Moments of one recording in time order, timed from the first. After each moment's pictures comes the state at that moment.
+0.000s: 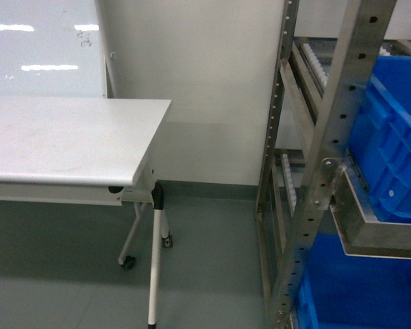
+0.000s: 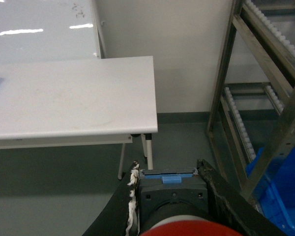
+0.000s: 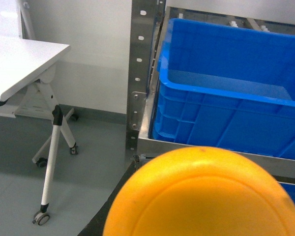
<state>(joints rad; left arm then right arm) -0.35 0.64 0.30 0.13 -0.34 -0.03 -0.18 0.08 0.06 -0.12 -0.23 -0.10</state>
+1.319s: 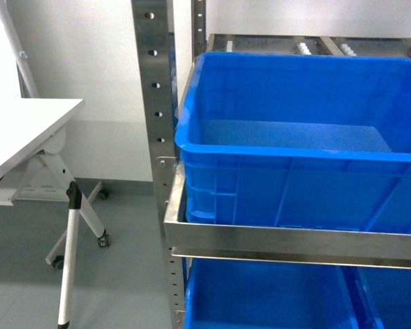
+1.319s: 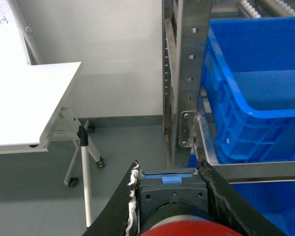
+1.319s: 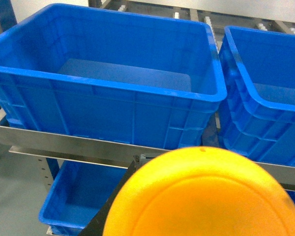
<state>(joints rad) -0.35 0.64 0.30 0.13 -0.34 -0.03 -0.18 0.08 0.06 -0.12 -0.23 -0.10</state>
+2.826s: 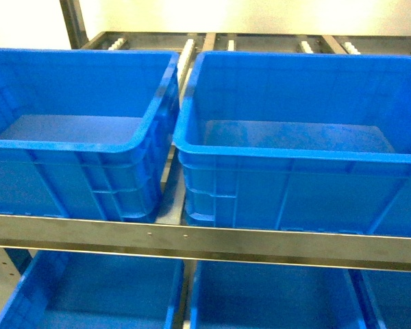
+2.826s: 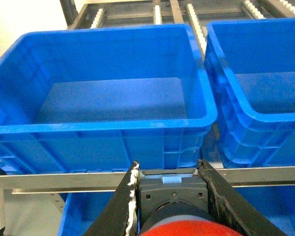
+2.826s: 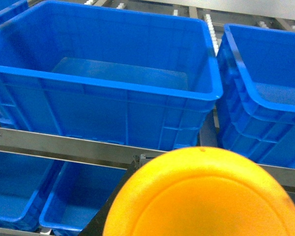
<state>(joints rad) -0.35 0.64 0.30 0.14 -0.34 -0.03 -0.18 0.08 0.06 -0.12 -0.23 -0.10</state>
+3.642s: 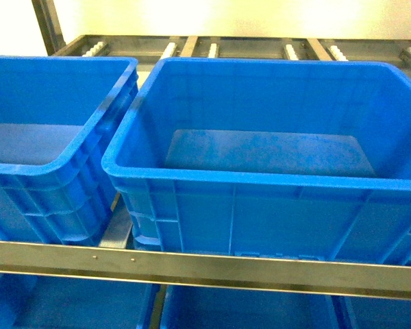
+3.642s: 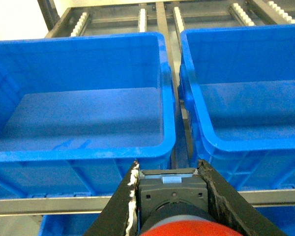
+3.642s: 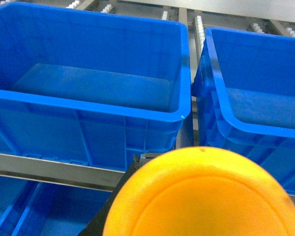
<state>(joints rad) -0.35 0.64 0.30 0.13 -0.34 -0.03 -0.18 0.08 0.06 -0.12 -0.23 -0.10</state>
